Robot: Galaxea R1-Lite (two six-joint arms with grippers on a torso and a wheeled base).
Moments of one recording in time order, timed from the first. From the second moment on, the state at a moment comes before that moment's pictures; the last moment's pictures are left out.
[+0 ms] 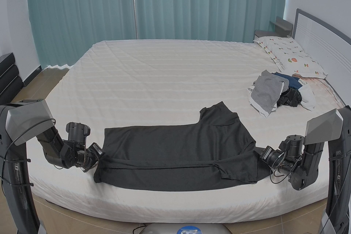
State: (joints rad) left arm -0.03 2.30 -0.81 -0.63 0.01 -0.84; right arm 0.09 2.46 -0.49 -1.51 0.10 0.69
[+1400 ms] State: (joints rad) left arm 0.06 2.30 -0.32 -1.14 -0.35 -0.35; right arm 0.10 2.35 -0.31 -1.55 0.11 0.76
